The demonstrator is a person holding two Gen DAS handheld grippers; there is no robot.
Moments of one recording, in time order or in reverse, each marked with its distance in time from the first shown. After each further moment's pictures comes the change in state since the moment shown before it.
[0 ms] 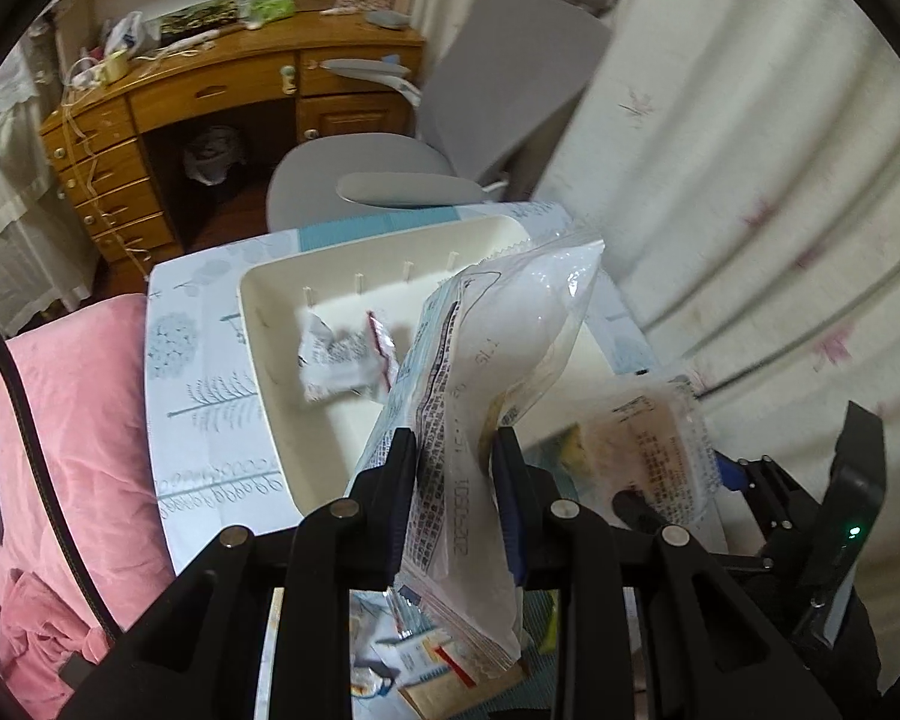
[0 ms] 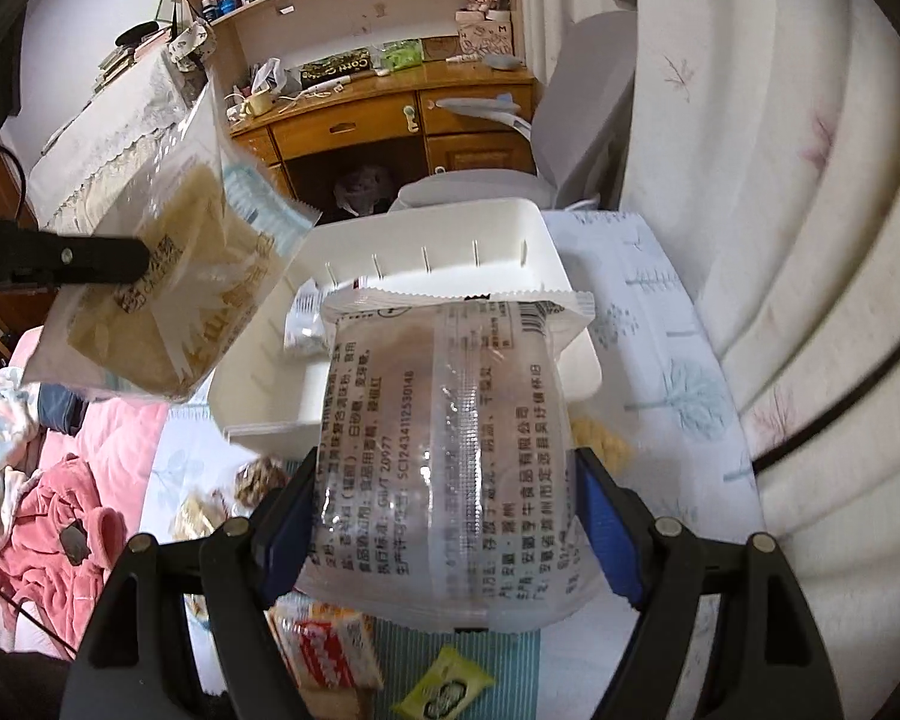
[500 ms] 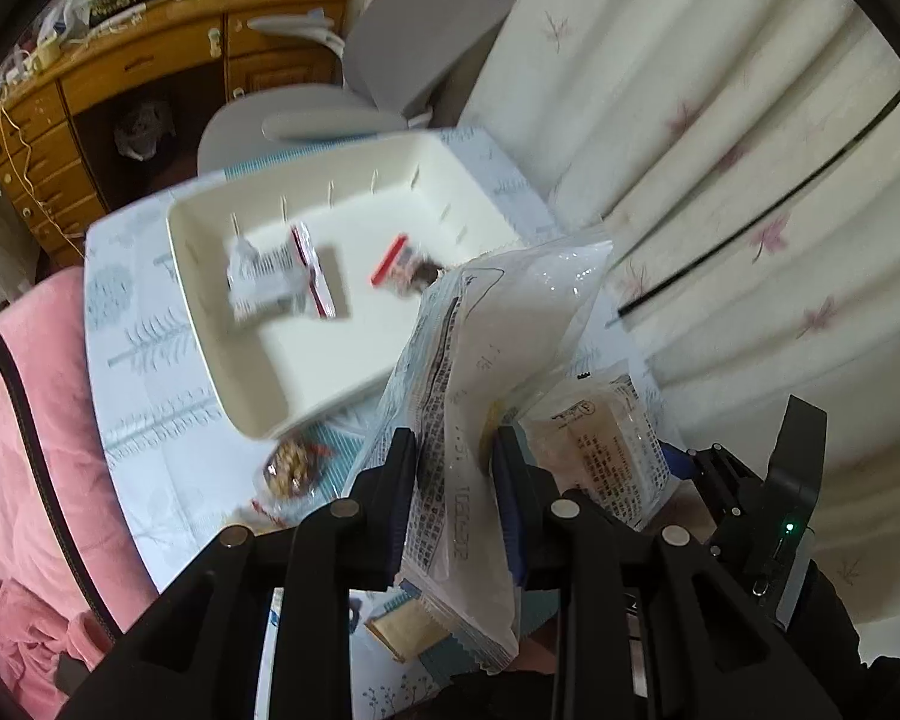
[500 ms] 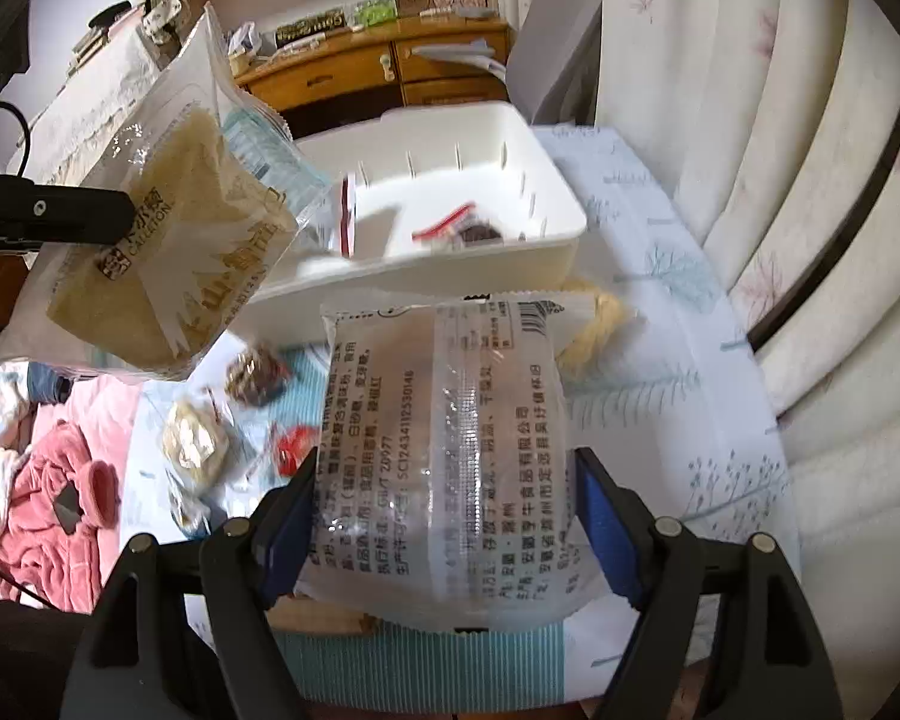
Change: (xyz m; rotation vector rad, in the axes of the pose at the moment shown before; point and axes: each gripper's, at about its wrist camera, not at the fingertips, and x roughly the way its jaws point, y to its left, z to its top) left arm -0.009 -0.018 -0.055 0.102 0.110 -0.150; right arm -0.013 0.011 -0.079 0.056 0.096 -0.043
